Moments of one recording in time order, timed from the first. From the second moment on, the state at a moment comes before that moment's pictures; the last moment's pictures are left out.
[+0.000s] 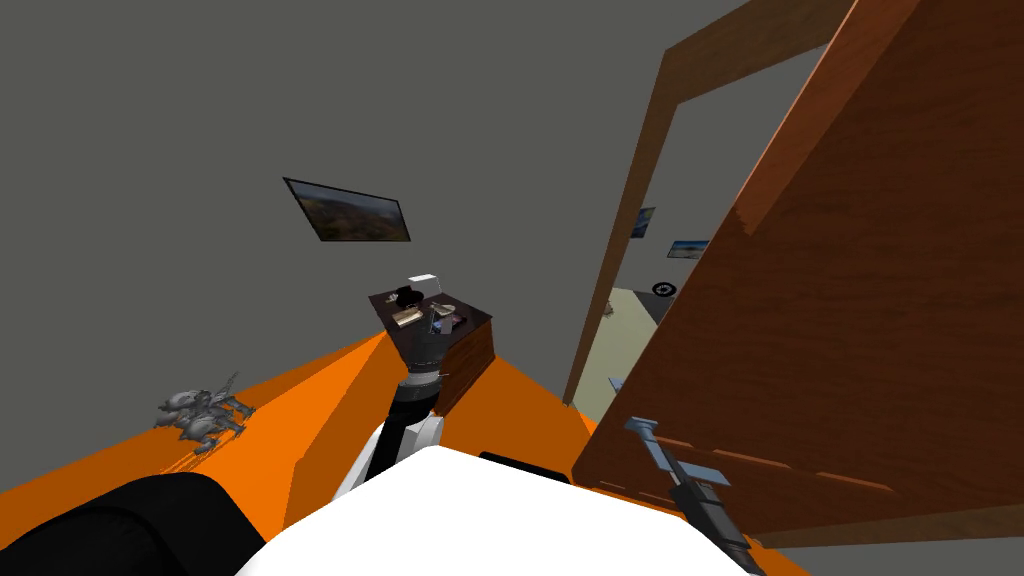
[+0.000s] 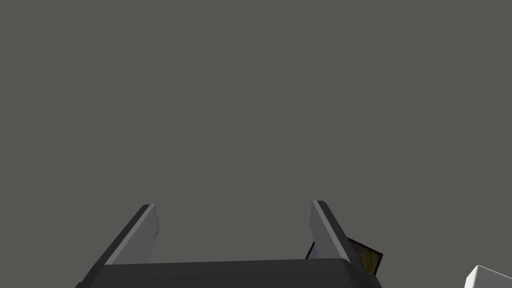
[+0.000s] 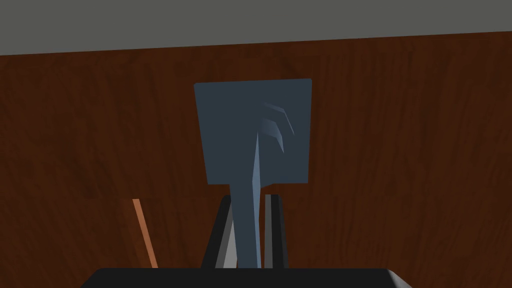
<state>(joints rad) 0.21 -0.31 -0.47 -0.62 0.53 -1.26 -0.61</state>
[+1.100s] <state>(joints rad) 0.18 -0.34 -0.46 -0.55 0.54 -1.29 -0.61</state>
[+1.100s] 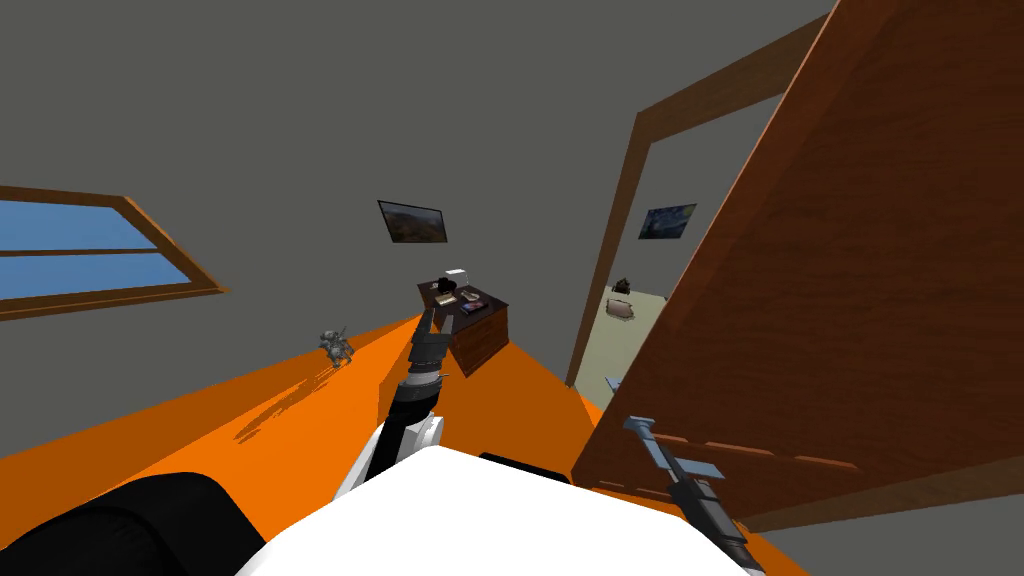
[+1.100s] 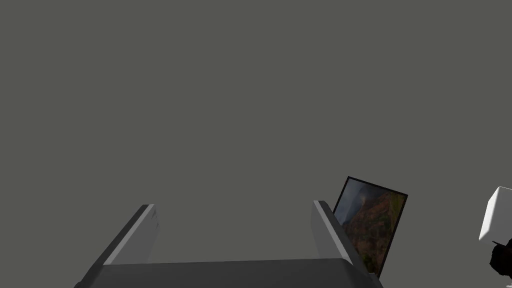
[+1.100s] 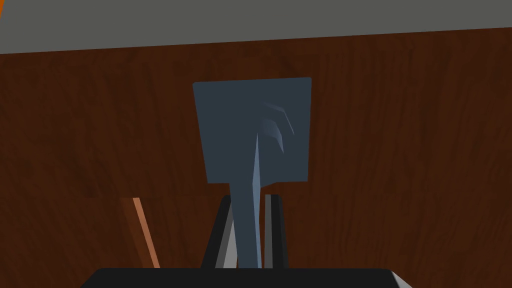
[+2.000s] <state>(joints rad) 0.19 -0.36 -0.52 -0.48 0.59 -1.38 -0.61</state>
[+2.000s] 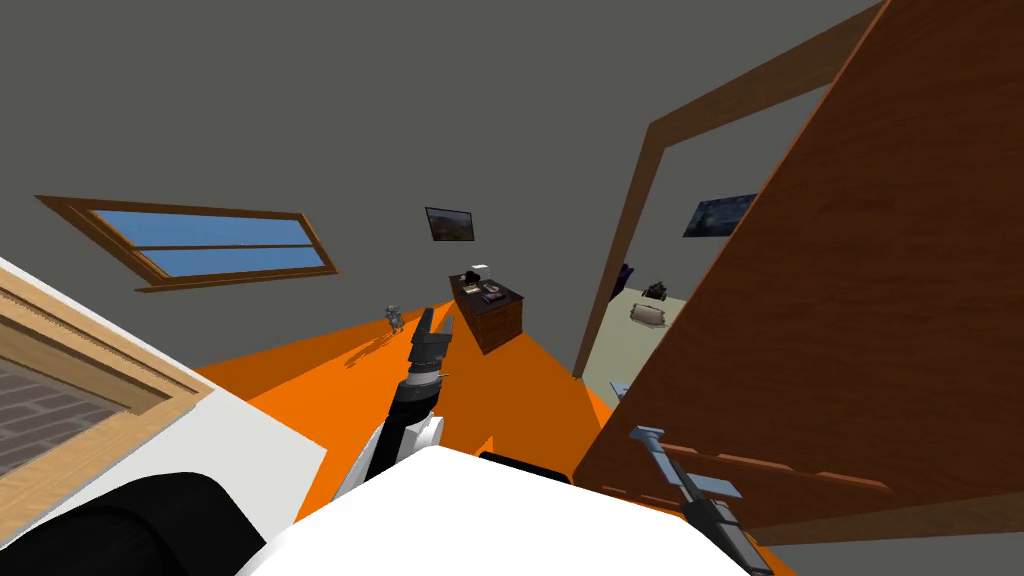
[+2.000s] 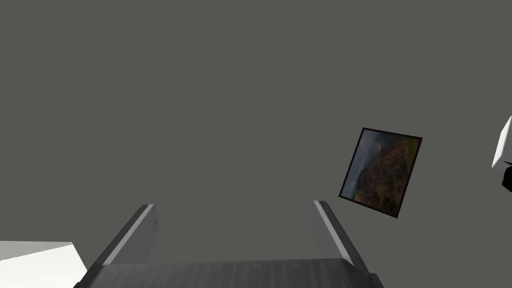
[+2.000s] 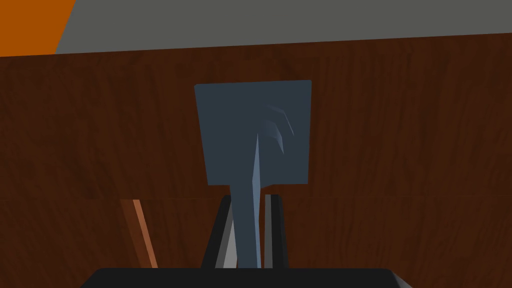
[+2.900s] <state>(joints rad) 0.16 -0.37 -0.54 -0.44 0.62 -1.41 -0.61</state>
